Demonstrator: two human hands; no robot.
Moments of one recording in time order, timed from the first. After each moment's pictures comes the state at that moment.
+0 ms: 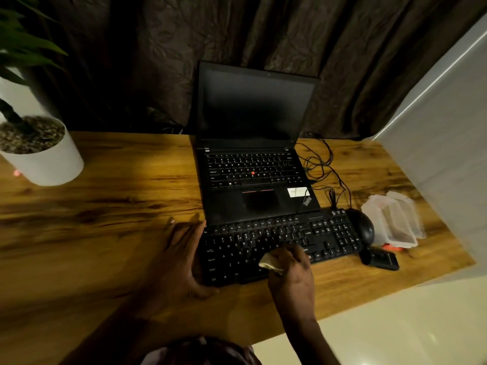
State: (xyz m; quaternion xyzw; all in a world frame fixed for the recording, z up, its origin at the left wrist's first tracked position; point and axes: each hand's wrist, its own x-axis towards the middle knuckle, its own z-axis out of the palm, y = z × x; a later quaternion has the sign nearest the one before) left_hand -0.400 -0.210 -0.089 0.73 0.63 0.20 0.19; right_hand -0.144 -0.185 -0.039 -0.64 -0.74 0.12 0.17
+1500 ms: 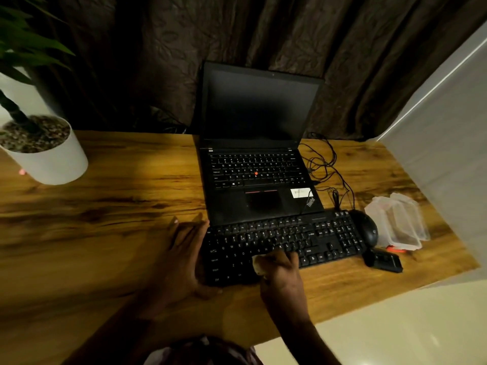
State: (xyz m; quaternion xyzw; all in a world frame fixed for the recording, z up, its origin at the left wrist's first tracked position) left_hand -0.400 -0.210 -0.090 0.73 0.63 0.20 0.18; right_hand -0.158 -0.194 -0.042 -0.58 -0.80 0.10 0.12
